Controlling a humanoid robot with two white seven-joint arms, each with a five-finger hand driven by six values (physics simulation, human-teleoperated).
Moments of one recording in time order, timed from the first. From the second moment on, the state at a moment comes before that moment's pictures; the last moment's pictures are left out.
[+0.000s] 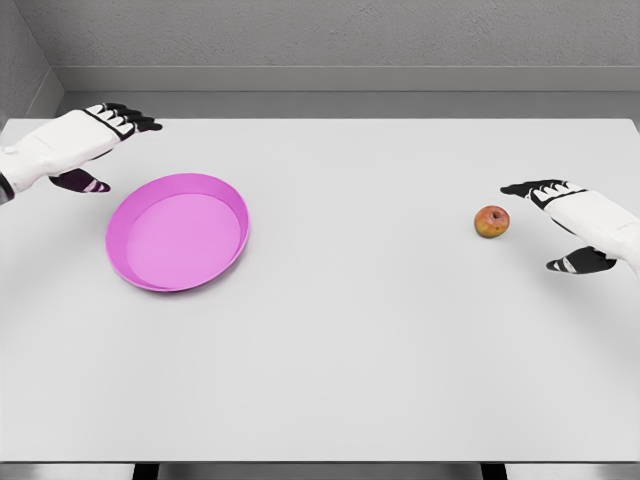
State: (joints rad) left arm -0.65 0.78 -0.54 -1.15 -0.60 -0.61 -0.15; right arm -0.13 -1.07 0.41 -1.75 0.23 -0.14 0.11
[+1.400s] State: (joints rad) left arm -0.65 0.78 -0.52 -1.15 -0.60 -0.61 -0.15; right arm -0.71 -0.84 0.87 -1.46 0.21 0.14 0.50
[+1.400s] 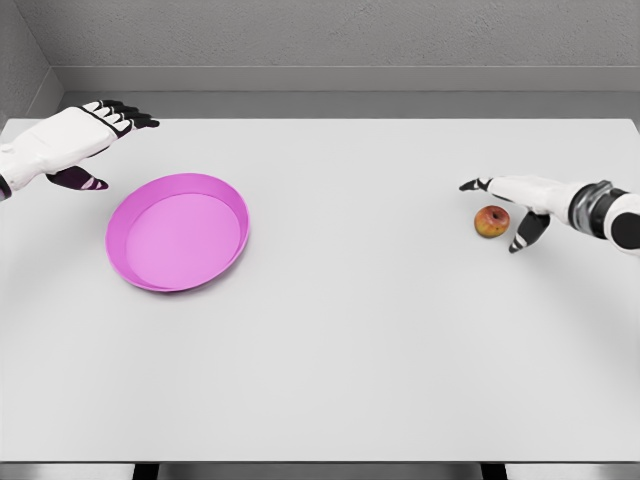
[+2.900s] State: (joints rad) left arm -0.65 0.78 -0.53 -1.15 -0.60 -0.61 -0.15; right arm -0.71 -0.87 0.83 -1.58 0.22 0.14 0.54
